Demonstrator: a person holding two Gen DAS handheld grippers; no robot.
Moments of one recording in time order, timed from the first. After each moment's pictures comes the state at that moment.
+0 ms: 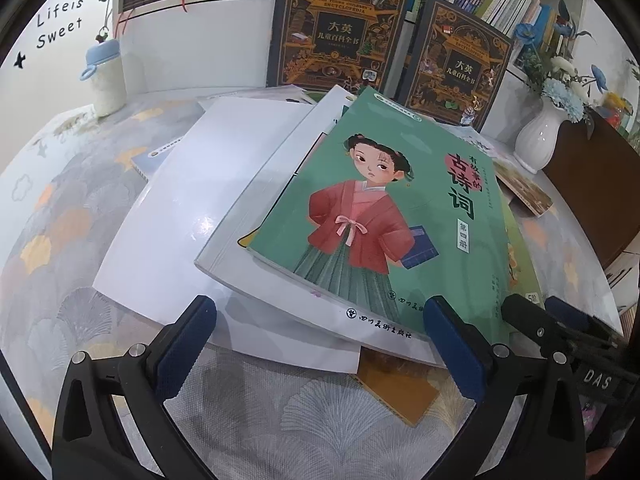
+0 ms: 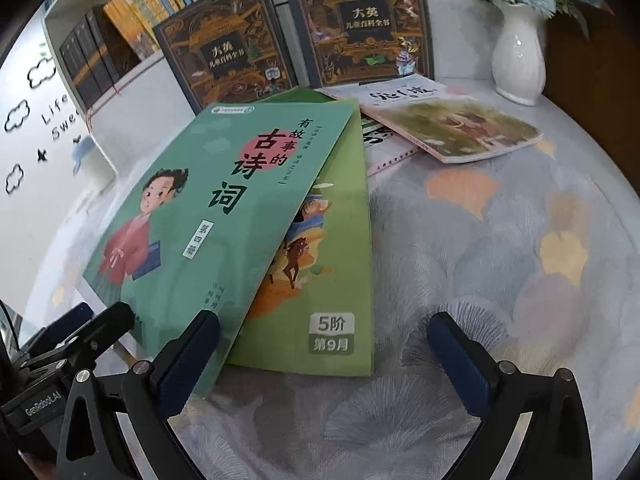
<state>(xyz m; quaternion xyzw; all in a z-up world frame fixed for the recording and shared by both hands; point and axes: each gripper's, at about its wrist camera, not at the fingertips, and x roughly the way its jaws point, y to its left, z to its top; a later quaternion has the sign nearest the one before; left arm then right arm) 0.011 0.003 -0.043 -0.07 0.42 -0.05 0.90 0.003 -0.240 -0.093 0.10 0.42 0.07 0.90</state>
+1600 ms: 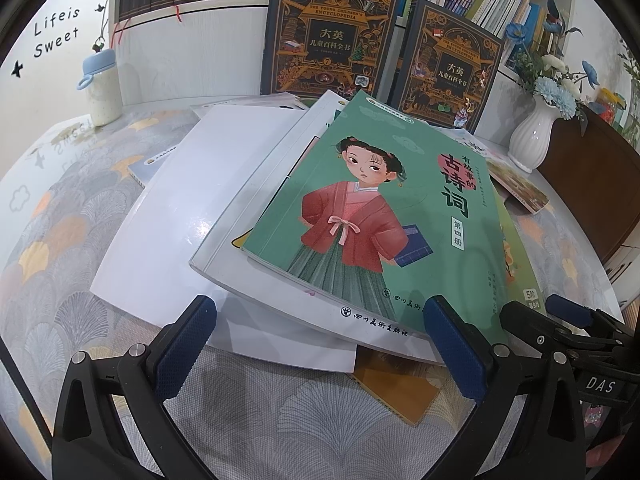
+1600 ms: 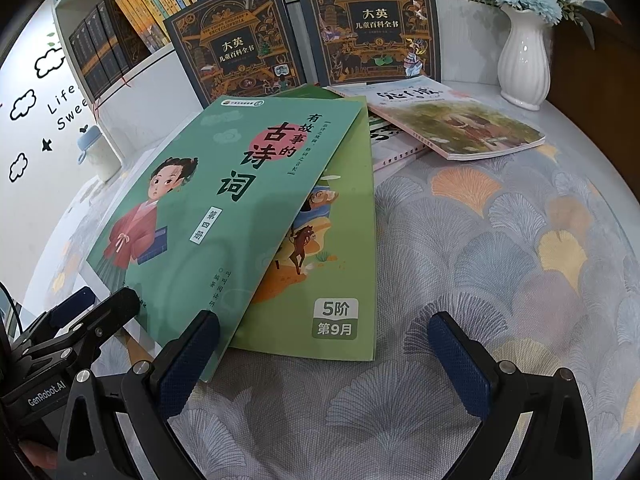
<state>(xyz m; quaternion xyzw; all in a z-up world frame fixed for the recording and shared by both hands) 0.007 0.001 -0.044 -0.06 0.40 -0.06 0.91 0.002 -0.237 -0.091 0.08 0.43 0.08 0.90</state>
